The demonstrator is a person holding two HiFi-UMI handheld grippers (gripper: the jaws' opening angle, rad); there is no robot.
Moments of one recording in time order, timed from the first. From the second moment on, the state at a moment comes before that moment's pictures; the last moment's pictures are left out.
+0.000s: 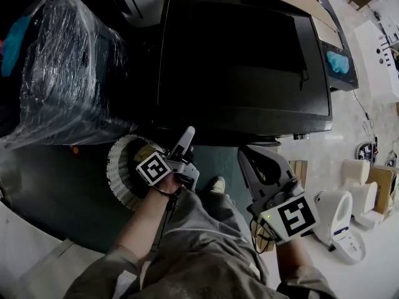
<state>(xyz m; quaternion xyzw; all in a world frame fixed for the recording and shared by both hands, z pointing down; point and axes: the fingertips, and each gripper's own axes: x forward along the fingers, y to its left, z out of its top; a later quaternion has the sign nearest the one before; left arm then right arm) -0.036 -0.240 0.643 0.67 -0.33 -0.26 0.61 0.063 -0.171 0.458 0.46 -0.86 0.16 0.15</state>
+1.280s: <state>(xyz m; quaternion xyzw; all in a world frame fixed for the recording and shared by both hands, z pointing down) -0.050 -0.151 0.646 0.67 -0.34 -0.23 0.62 0.054 -0.129 0.437 0.46 -0.86 0.17 0.14</state>
